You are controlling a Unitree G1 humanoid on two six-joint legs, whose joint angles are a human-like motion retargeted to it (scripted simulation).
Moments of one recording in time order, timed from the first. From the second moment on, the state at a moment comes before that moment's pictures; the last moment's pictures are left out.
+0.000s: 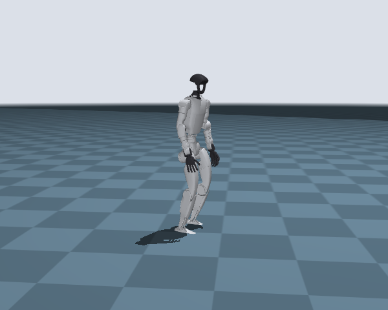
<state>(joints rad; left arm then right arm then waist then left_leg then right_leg) -0.08 0.16 -0.16 1.25 -0.11 -0.04 0.08 -0.11 -0.25 0.39 1.08 -0.03 -0.01 0.04 -0.09 0.02 0.23 -0.08 0.06 0.17 0.44 -0.32 -0.04 -0.11 -0.03 -0.04 0.41 -0.36 0.11</state>
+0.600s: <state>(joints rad) -0.04 0.15 -0.20 1.24 -0.11 -0.05 0.06 -0.08 -0.23 0.39 1.16 -0.01 -0.02 0.05 -0.10 0.02 0.20 0.09 0.06 0.19 0.29 -0.30 -0.03 0.03 -0.02 -0.11 0.34 -0.36 0.09</state>
